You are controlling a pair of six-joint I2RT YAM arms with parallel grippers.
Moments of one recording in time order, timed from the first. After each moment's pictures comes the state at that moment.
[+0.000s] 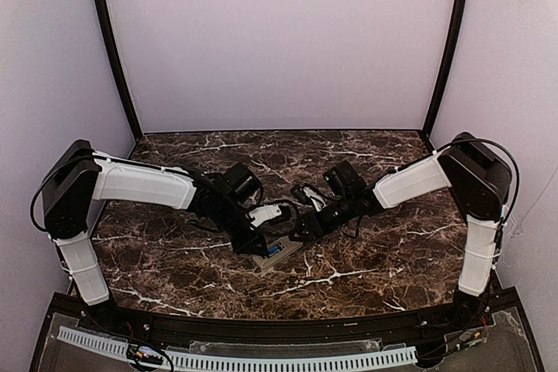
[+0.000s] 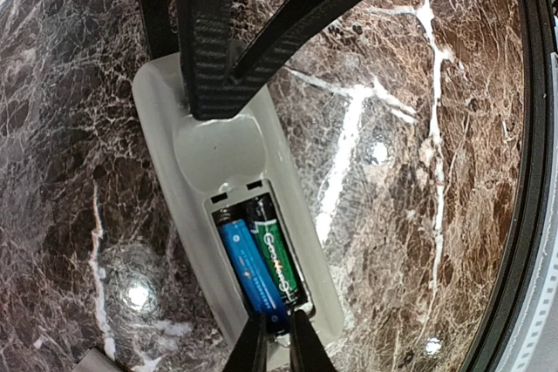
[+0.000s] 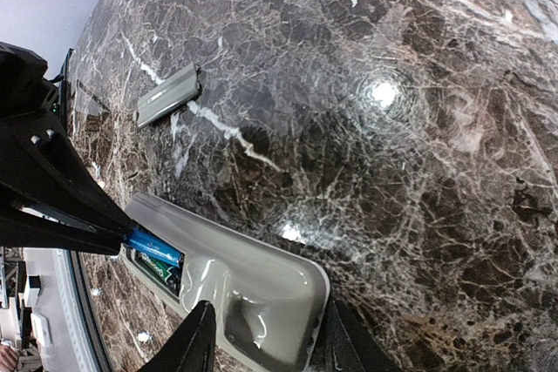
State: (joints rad) left arm -0.88 1.82 1.14 -0.50 0.36 0.23; right arm 0.74 1.95 1.02 0.00 -0.63 0.24
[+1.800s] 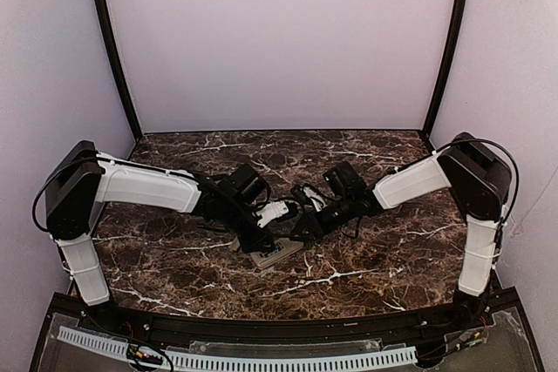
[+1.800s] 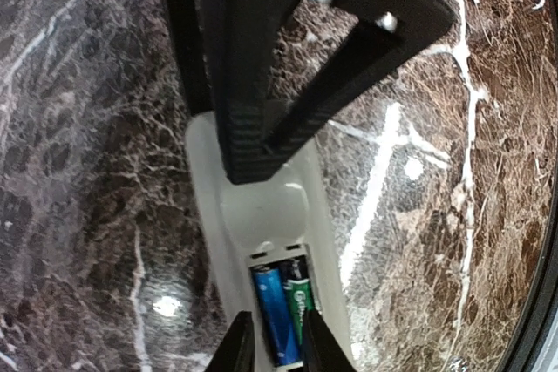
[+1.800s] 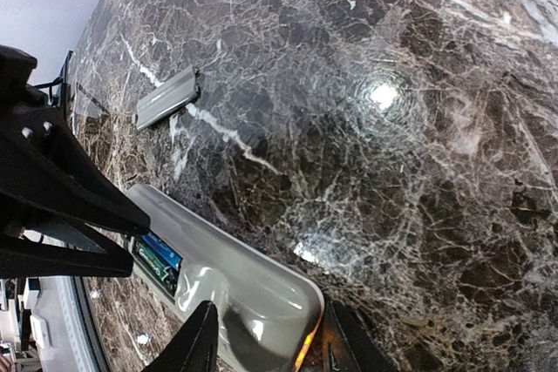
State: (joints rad) left arm -0.91 1.83 1.15 -0.41 0.25 0.20; right arm 0.74 1.95 1.02 0.01 -0.63 0.24
